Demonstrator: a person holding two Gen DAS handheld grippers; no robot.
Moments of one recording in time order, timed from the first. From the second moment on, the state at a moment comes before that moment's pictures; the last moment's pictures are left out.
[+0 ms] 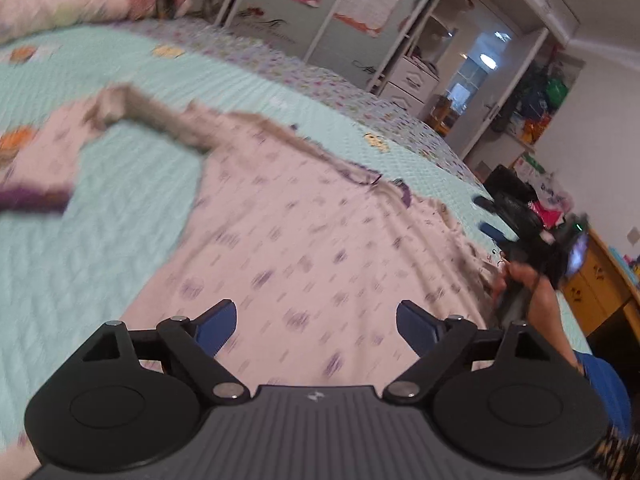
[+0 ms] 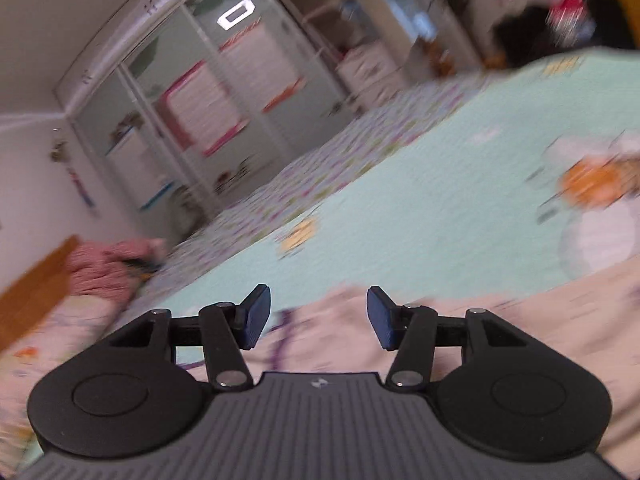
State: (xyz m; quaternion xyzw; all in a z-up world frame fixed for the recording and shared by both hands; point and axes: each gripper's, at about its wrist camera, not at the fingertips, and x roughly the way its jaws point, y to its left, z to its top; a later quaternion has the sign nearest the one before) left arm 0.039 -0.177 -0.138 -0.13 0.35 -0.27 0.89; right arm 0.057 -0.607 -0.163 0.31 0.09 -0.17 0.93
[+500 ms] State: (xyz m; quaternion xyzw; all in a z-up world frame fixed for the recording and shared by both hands) left arm 0.224 -0.399 -0.117 -0.09 0.38 -0.39 0.83; right arm 0.052 -0.681 -0.201 0.38 0.10 -0.13 0.91
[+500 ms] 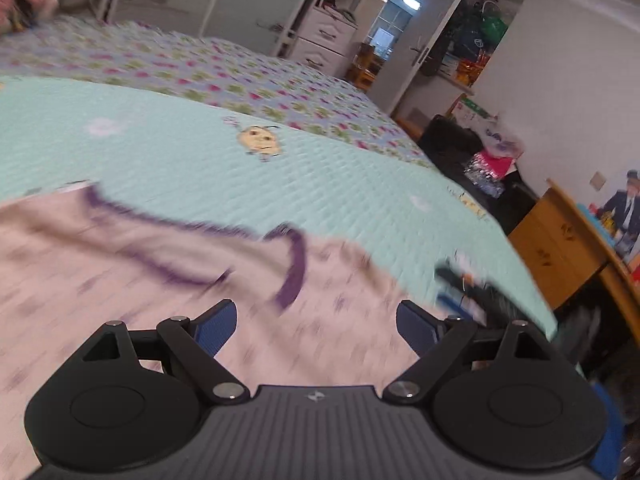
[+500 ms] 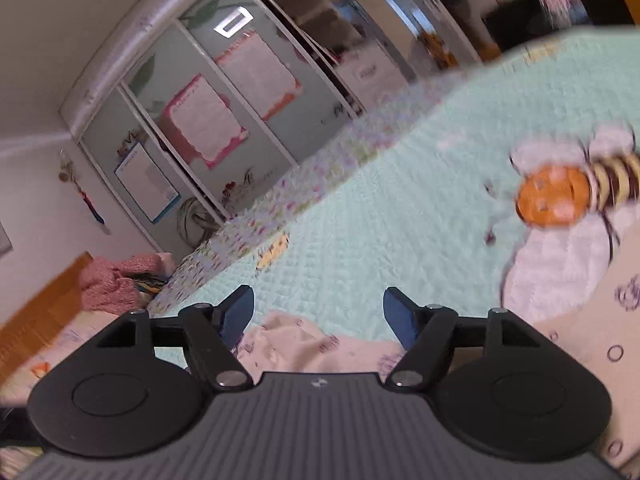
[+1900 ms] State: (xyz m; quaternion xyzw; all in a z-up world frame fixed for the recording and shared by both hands) left arm 0.350 -0.572 -0.163 -0.03 0.48 -0.37 0.79; right arm 0.036 -0.719 -0.203 0.32 0.14 -0.34 0.87
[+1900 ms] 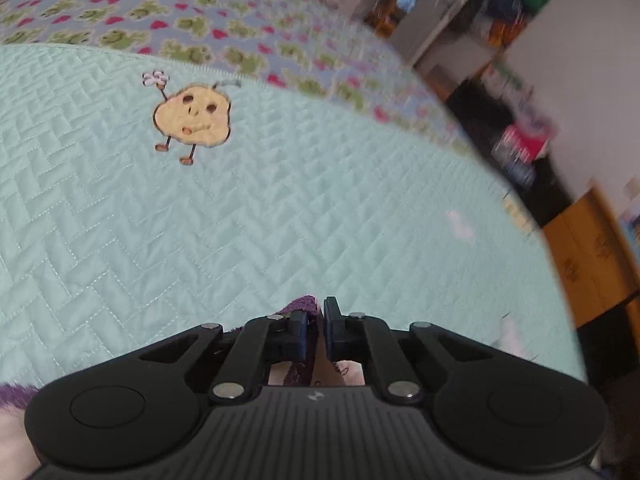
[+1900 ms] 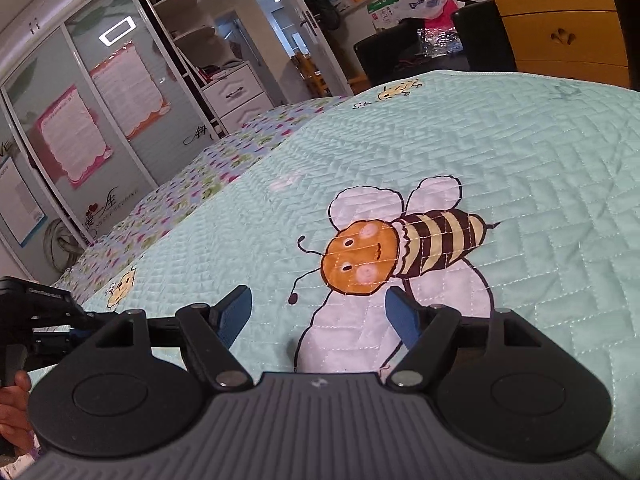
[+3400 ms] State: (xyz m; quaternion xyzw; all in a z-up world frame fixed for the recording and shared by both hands) left arm 0.397 -0.350 -0.138 0.15 0.43 -0.21 0.87; right arm 0.069 -0.674 -0.185 0.26 0.16 -0.19 0.93
